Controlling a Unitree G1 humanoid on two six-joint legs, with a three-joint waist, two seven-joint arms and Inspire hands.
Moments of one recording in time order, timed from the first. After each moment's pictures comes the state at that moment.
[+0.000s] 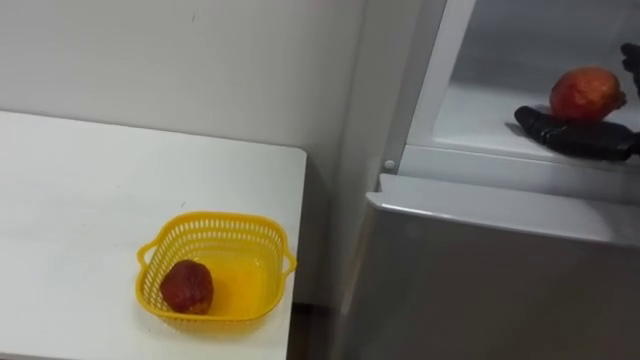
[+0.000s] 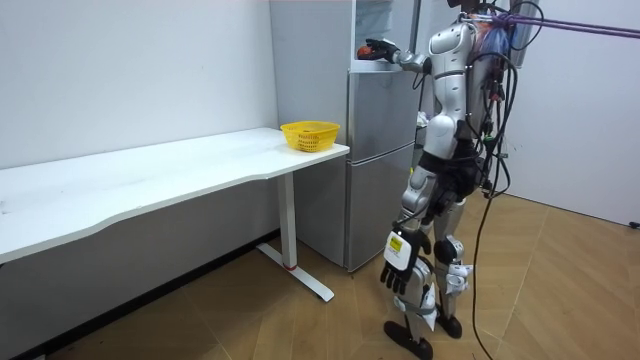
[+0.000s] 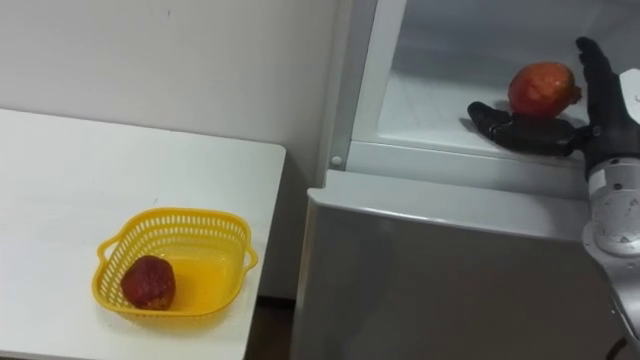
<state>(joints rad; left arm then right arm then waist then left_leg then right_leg) 0.18 0.31 0.03 1.08 0.34 0.14 -0.09 -0.73 -0.74 0.06 0.52 0.02 0.07 -0.28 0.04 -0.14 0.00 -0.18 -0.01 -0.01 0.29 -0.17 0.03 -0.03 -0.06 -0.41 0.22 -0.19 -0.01</state>
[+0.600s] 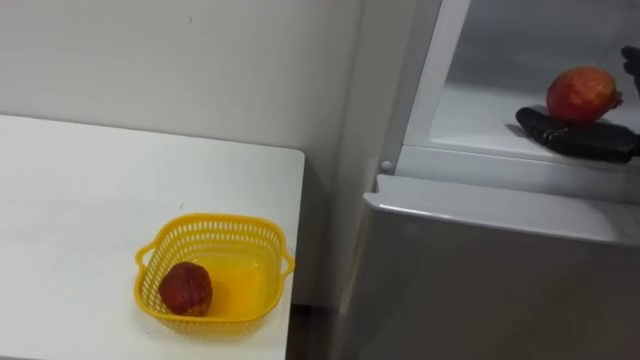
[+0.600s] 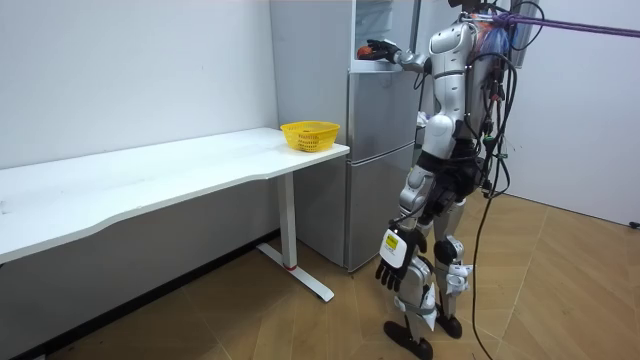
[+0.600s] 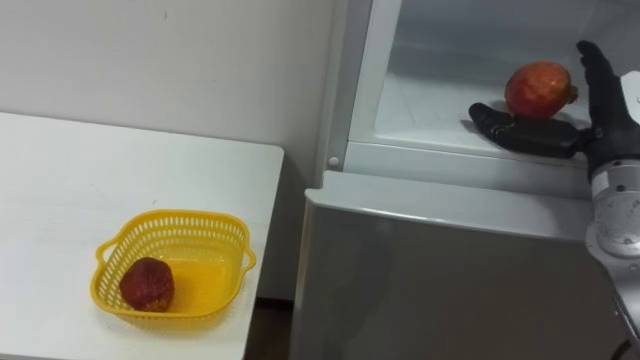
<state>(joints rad) 0.17 0.32 0.03 1.08 0.34 0.12 -0.09 -0.73 -0.75 0.06 0.54 0.00 0.06 -0.28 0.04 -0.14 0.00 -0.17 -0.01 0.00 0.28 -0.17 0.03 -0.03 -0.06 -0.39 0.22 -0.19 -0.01</state>
